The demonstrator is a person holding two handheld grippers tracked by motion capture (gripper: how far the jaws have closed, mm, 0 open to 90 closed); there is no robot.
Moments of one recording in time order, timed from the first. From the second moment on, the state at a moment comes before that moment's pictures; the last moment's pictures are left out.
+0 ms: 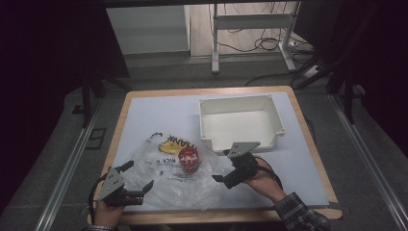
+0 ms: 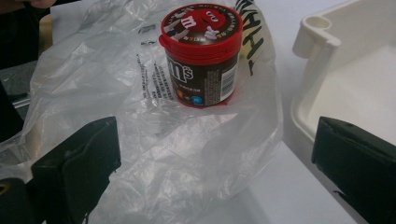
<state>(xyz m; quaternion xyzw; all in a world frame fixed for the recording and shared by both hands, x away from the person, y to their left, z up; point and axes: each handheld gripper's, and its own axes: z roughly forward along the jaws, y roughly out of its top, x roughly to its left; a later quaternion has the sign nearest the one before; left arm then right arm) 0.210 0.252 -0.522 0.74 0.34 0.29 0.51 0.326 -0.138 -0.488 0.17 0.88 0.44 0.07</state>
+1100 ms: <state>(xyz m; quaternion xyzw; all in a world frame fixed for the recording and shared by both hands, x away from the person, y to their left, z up) 0.210 0.249 -0.523 0.75 0.34 0.29 0.49 0.331 -0.101 -0.478 0.18 0.88 0.43 0.05</state>
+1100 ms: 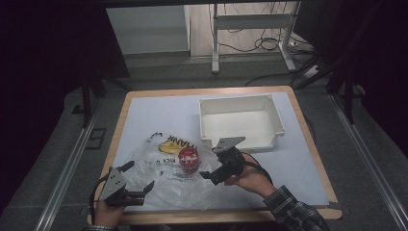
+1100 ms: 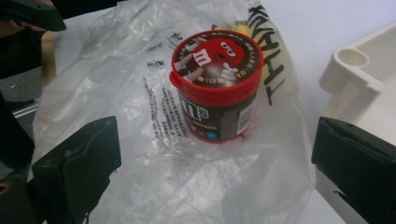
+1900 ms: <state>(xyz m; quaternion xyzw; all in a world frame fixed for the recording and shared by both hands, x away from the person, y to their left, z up) 0.209 0.255 -0.521 0.73 0.35 0.29 0.52 0.343 -0.074 -0.491 0.17 0.91 0.37 0.05</state>
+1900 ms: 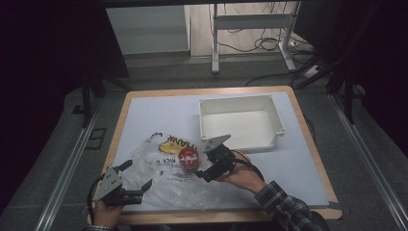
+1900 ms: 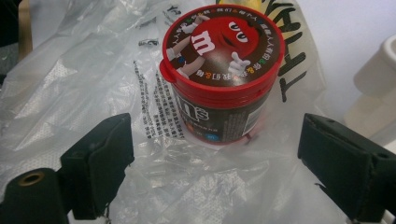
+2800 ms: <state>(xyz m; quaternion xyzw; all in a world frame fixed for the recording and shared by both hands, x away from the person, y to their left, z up) 0.209 0.254 -0.521 0.73 0.35 0.29 0.51 0.360 -0.040 -0.494 0.12 0.94 0.30 0.05</state>
